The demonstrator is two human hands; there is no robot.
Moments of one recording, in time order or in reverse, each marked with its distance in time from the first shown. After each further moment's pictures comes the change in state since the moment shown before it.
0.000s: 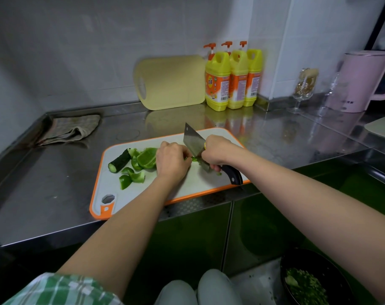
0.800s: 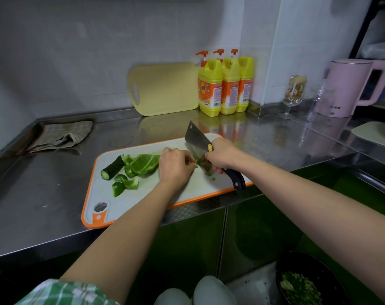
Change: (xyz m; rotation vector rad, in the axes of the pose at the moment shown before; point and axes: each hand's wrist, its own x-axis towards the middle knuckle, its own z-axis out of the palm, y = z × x) left_hand 0.002 0.017 0.008 -0.088 -0.037 -0.002; right_hand 0.009 0.031 0.000 0.194 0.109 0.018
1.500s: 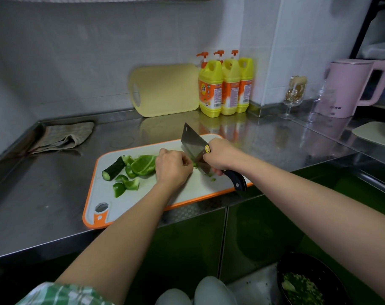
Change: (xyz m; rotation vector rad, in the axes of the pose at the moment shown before) left_hand -0.002 -0.004 -0.005 0.035 -0.017 -0.046; right_hand -0.011 -0.008 -0.004 -0.063 -0.020 -0.033
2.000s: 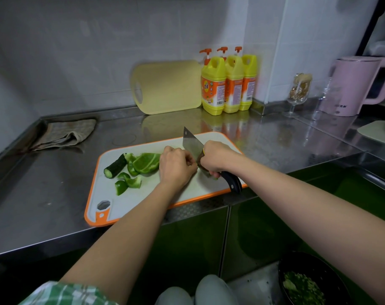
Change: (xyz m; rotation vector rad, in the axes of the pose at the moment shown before) left_hand -0.001 -0.001 0.005 -0.036 0.063 0.057; right_hand -0.003 -0.017 0.008 -0.108 -0.073 0.028
